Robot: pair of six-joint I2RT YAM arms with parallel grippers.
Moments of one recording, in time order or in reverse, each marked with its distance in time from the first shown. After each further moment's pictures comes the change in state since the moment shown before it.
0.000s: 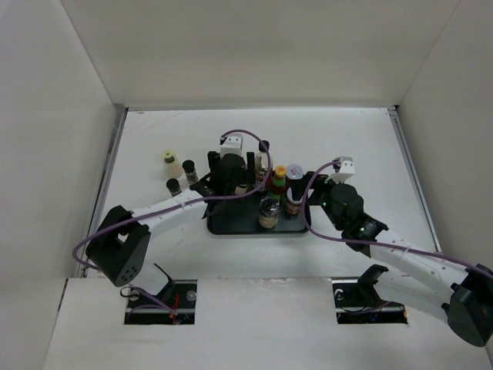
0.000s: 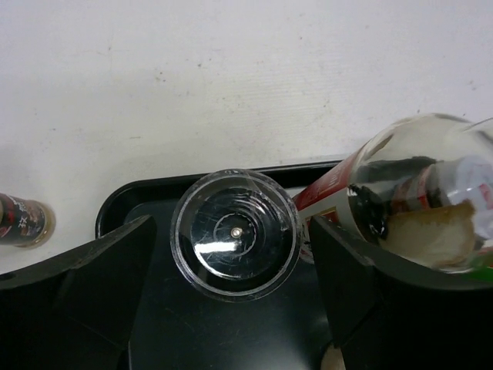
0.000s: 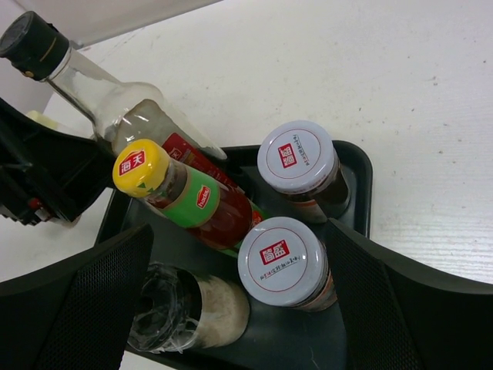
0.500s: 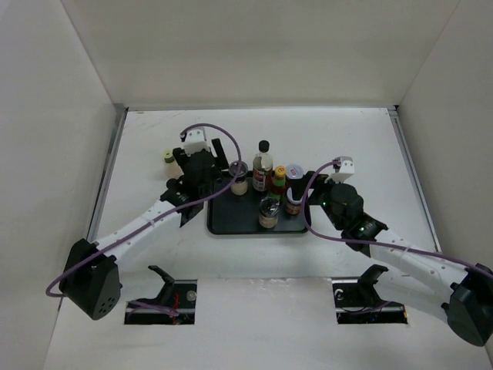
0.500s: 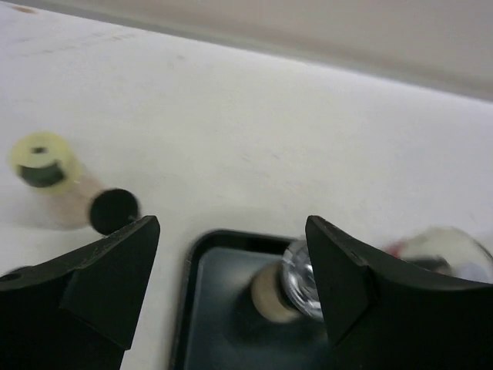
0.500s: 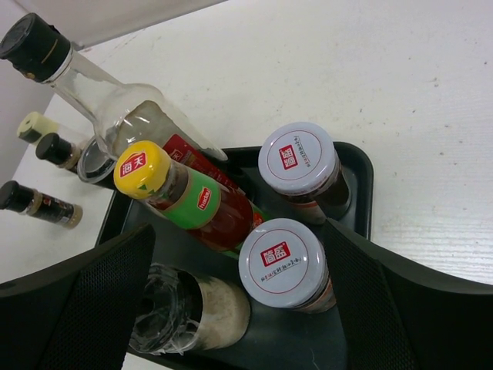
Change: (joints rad) left arm 0.068 -0.280 -0.100 0.048 -0.173 0.001; right arm 0.000 0.002 0.000 0.004 0.000 0.000
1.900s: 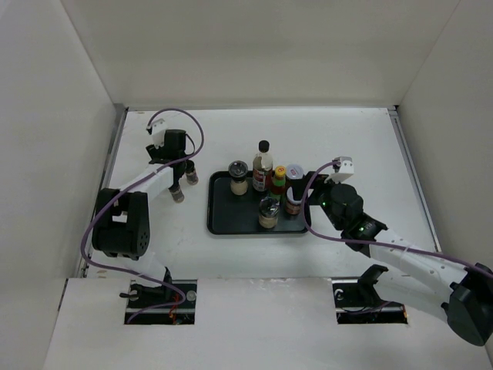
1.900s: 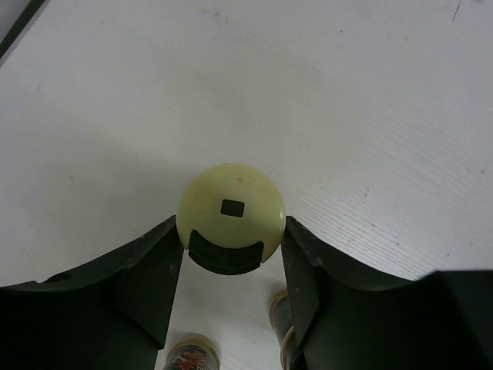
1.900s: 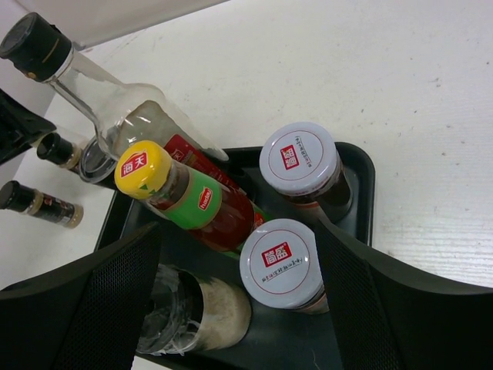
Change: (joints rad) left arm 0.491 0.437 0.211 -0.200 0.082 -0.105; right arm 0.002 0.003 -0.002 0.012 0.000 0.000
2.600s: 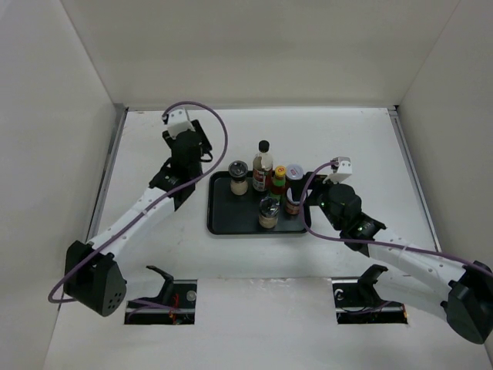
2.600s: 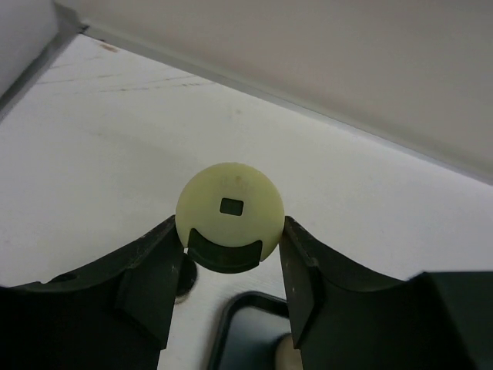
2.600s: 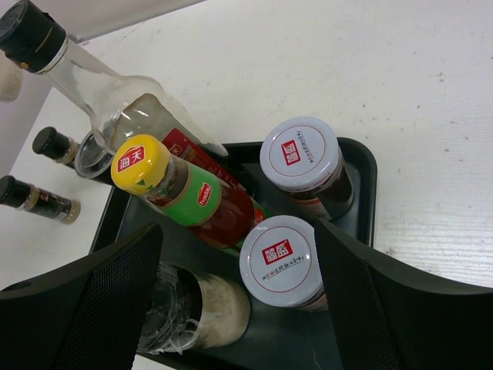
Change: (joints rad) left arm -0.287 -0.398 -0.029 0.087 -0.068 0.081; right arm 0.006 0.019 0.000 0.003 0.000 0.000
